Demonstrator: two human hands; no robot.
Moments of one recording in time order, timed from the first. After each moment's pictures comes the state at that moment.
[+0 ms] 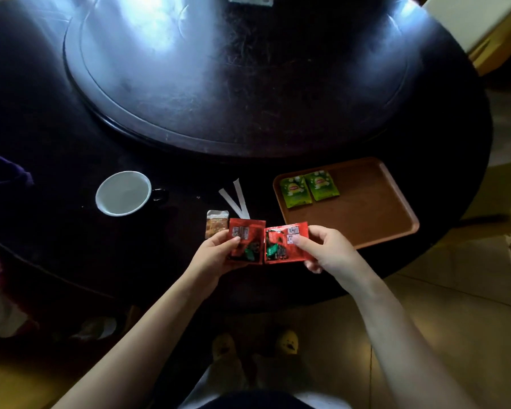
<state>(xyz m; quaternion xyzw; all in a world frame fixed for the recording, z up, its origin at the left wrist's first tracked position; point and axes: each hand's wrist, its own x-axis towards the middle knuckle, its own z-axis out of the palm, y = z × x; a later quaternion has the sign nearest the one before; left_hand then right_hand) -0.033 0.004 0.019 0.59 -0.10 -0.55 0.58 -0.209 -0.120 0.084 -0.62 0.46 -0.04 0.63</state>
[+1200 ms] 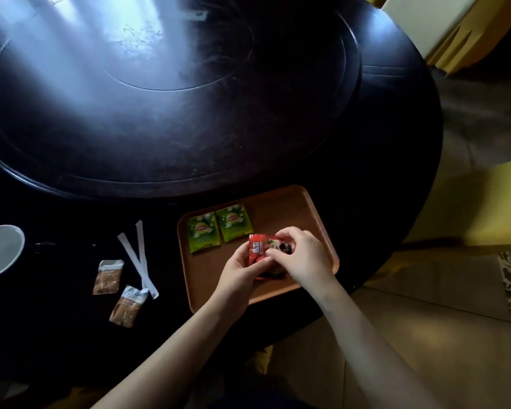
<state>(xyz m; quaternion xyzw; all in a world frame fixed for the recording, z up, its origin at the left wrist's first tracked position) -0.203 -0.202 0.023 0.53 -0.10 -0.56 0.63 -0.296 -0.297 0.053 -0.77 0.51 -0.06 0.38</state>
